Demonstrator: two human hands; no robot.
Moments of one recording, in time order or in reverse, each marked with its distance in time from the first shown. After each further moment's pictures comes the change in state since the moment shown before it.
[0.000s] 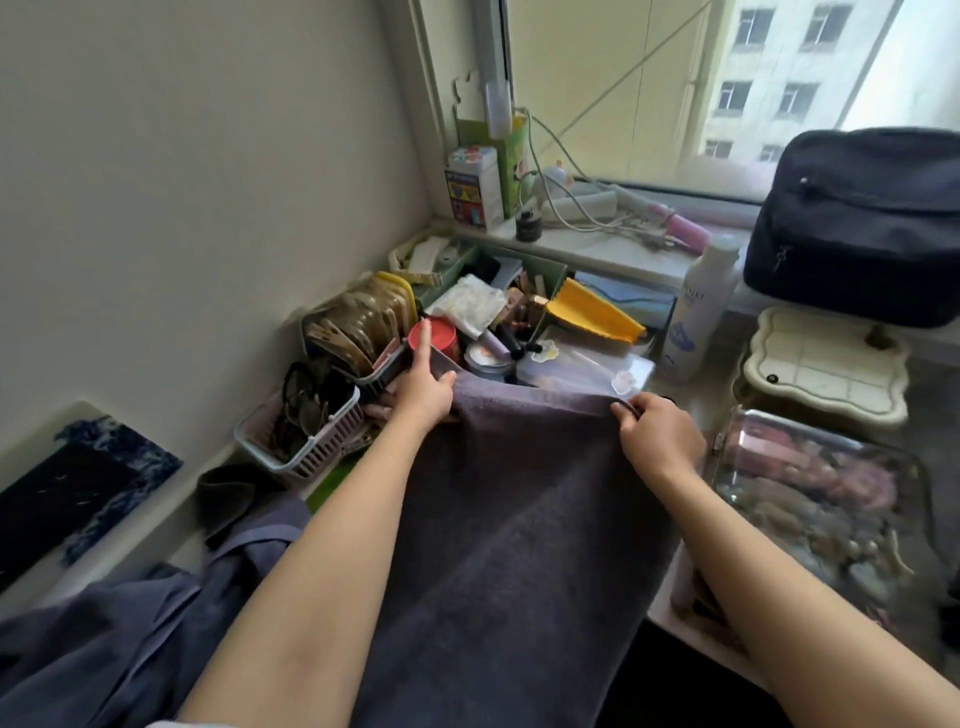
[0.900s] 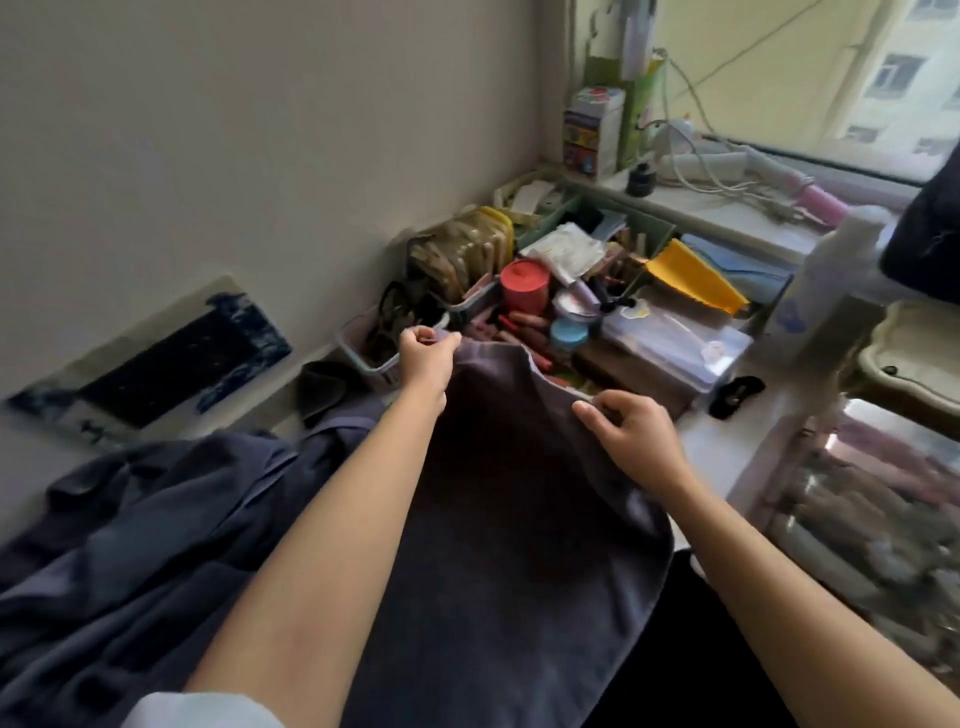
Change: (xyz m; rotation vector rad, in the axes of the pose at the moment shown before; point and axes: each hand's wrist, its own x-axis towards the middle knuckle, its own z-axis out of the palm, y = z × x) left_hand -0.080 -0.051 -0.061 -0.771 0.390 -0.214; right_hand -0.089 -0.046 0.025 0.200 -0.342 -0.468
